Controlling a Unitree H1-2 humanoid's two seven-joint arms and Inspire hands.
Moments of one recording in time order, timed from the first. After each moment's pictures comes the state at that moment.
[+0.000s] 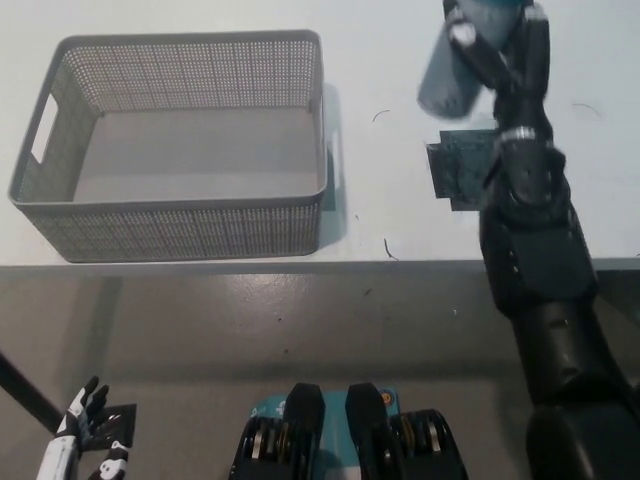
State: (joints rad) left_arm 0.19 0.19 0.12 0.10 0.07 -0.36 -0.02; right_arm -0.98 0.02 -0.15 0.62 -0.06 -0.14 -0.26
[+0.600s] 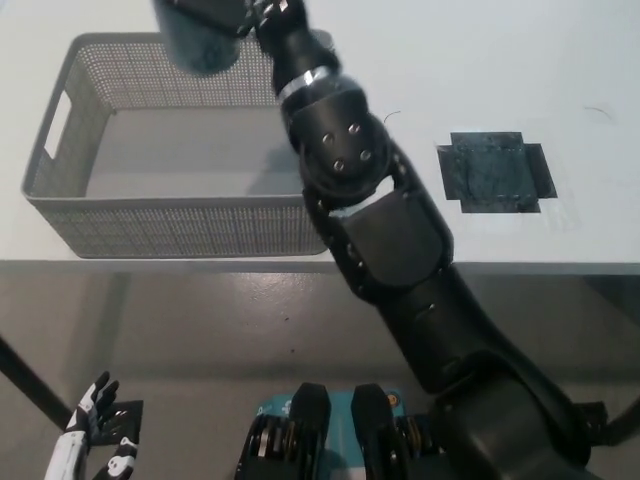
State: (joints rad) left_arm 0.18 0.19 0.10 0.09 0.09 -0.35 -0.02; right_arm -1.11 0.22 0.16 0.55 -0.09 -0.09 -0.14
